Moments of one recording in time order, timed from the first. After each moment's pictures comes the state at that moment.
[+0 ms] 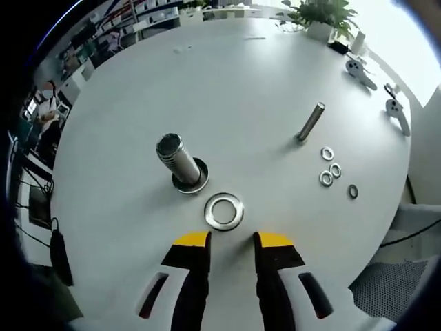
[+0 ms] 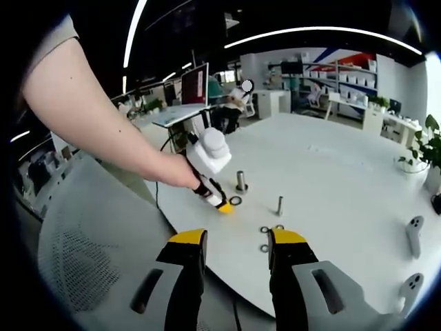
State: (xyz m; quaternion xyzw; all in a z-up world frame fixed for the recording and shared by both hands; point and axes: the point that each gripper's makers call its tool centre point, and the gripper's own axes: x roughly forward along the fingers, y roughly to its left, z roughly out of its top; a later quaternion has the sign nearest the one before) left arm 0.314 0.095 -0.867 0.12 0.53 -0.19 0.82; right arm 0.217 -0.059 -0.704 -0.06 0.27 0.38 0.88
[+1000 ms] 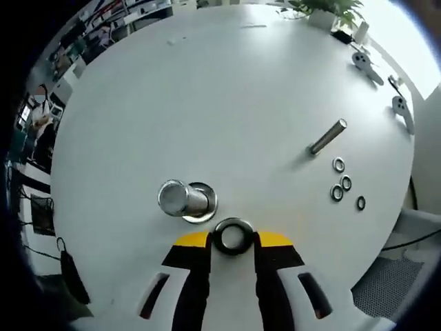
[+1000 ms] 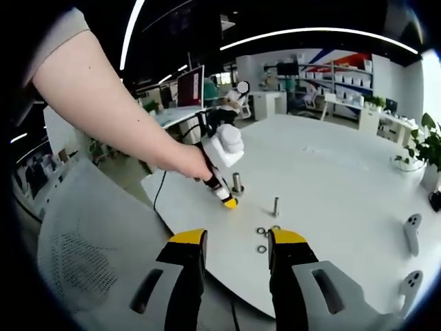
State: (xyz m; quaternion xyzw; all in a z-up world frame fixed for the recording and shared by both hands) left arm 0.338 0.091 -0.866 0.15 0.58 -0.21 0.77; right arm 0.220 -0.063 -0.702 -0.05 0.27 0.37 0.89
